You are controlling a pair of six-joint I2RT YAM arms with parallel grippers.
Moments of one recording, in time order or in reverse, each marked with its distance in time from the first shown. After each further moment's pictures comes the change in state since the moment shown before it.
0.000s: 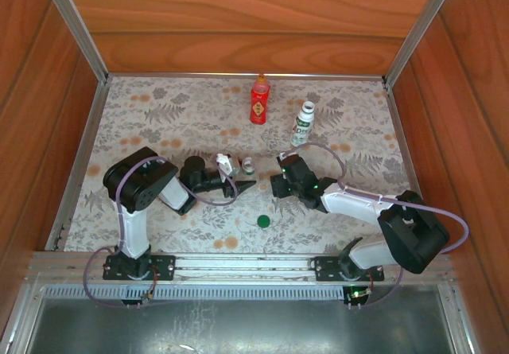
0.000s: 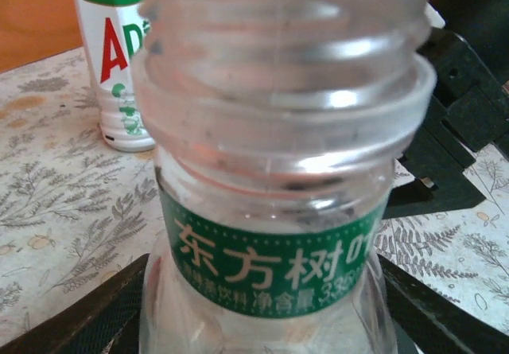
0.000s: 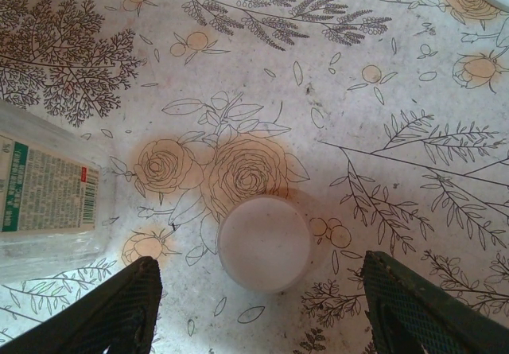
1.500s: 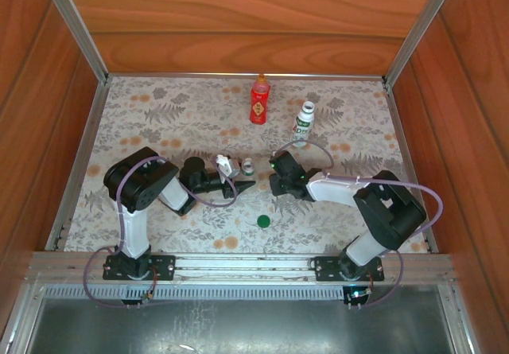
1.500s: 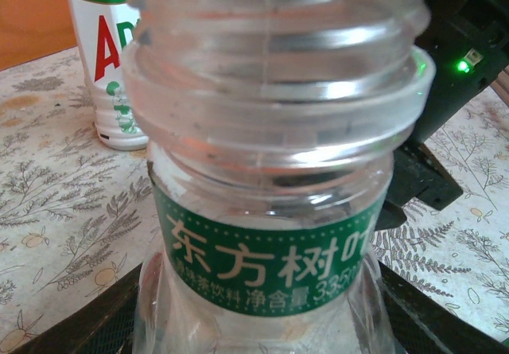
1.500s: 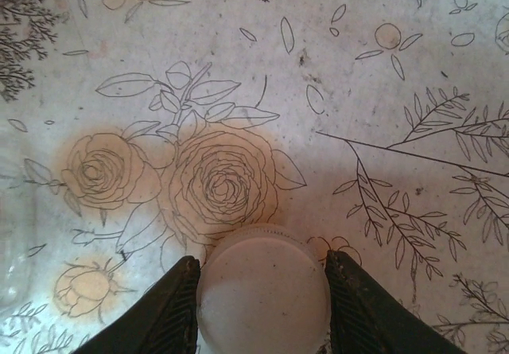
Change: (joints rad) left arm -0.001 0.002 -0.009 0.011 0.005 0.002; right arm 0.000 0.196 0.127 -0.090 0.031 0.018
